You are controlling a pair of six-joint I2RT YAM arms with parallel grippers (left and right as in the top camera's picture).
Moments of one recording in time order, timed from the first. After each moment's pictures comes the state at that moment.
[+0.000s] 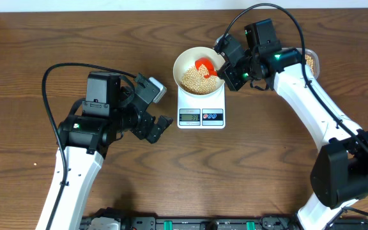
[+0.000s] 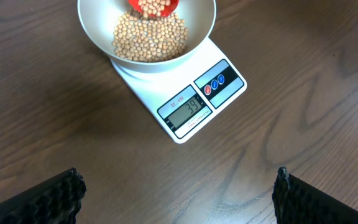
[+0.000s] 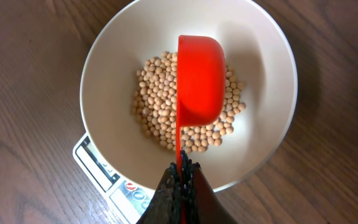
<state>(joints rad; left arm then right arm) -0.16 1.18 1.09 -0.86 0.46 0.41 0.33 1.85 1.53 -0.69 -0.42 -0.31</state>
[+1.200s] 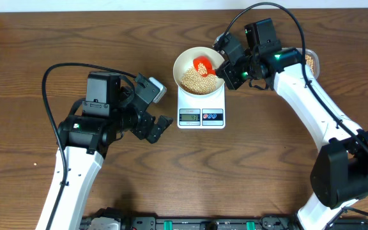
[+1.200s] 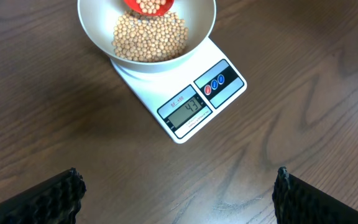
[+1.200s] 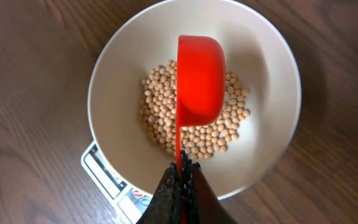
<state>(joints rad) -0.16 1.18 1.09 -0.86 0.46 0.41 0.33 1.85 1.53 -0.67 -0.44 -0.27</state>
